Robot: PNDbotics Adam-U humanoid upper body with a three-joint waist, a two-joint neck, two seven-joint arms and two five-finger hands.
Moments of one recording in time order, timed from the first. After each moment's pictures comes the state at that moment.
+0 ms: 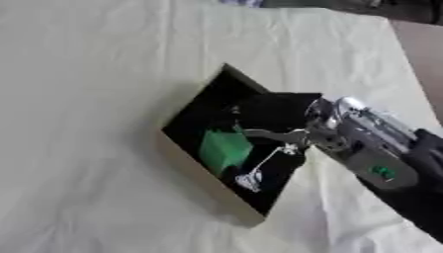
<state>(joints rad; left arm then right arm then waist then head) -0.36 0.33 0.00 -1.98 -0.08 -0.23 0.20 -0.55 -0.81 0.47 -1.98 0.69 -0.13 0.68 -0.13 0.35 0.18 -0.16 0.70</state>
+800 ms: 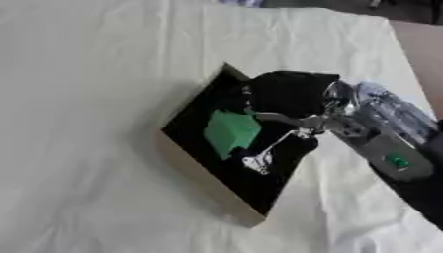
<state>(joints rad) -0.36 0.33 0.00 -1.98 -0.08 -0.22 0.20 -0.54 -0.81 0.39 -1.98 0.71 -0.19 0.63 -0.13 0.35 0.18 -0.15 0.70</state>
